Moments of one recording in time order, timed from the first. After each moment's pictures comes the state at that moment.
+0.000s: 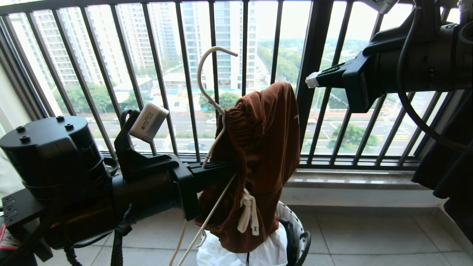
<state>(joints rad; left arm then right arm) -0.68 1.45 -0.62 -0.88 -0.41 -0.34 0.59 1.56 -1.68 0.38 0.03 -0.39</state>
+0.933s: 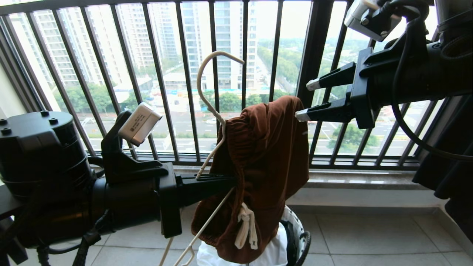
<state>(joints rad) -0.65 1.38 -0.64 -0.72 -0.56 -0.37 0.47 1.60 -1.70 0.47 0.35 -0.58</state>
